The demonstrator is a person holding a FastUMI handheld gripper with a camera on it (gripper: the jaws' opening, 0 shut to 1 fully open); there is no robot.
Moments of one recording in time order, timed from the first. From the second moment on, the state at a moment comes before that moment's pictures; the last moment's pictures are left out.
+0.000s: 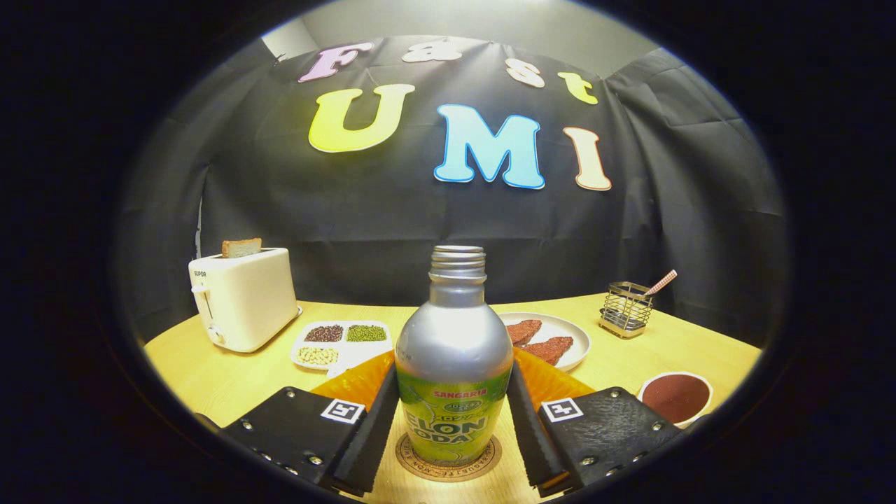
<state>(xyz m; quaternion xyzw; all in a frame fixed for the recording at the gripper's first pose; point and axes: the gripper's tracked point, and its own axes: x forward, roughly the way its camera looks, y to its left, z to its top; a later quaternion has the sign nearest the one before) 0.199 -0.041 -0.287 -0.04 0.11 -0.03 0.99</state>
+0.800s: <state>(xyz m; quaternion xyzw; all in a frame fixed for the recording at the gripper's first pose) 0.131 -0.053 -0.149 -0.03 0.04 -0.03 1.00</state>
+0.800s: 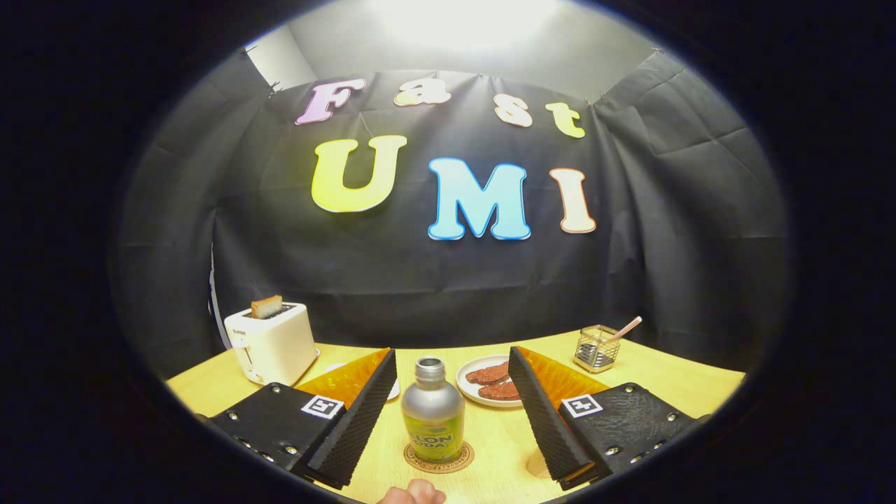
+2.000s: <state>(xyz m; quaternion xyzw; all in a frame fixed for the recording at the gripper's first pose) 0.019 -0.021 -0.008 -0.03 0.03 0.04 1.00</state>
